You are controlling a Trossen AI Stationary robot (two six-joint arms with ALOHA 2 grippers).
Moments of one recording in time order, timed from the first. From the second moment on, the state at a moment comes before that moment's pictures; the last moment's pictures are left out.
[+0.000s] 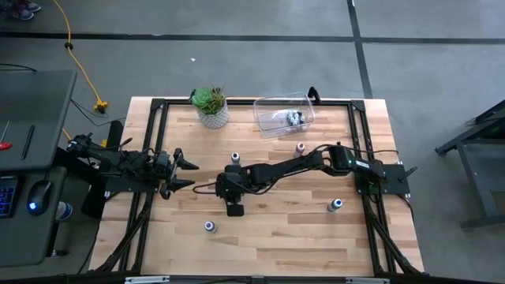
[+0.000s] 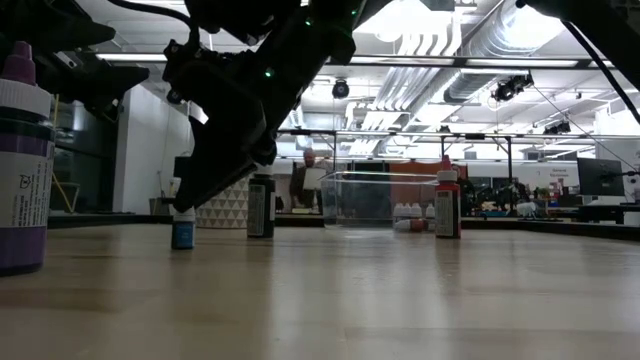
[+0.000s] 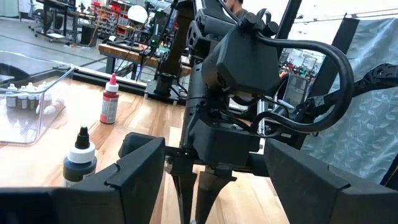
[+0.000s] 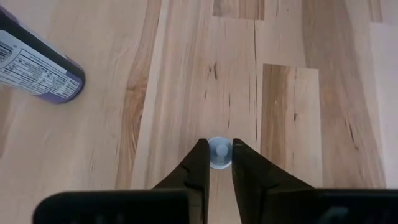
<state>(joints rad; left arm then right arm) -0.37 0.01 0.01 0.05 -0.26 -0.27 0.13 2.35 1.90 -0.47 0.00 0.05</state>
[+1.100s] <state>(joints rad) -0.37 0.01 0.01 0.05 -0.26 -0.27 0.14 2.00 1.72 -0.89 0.16 0.50</state>
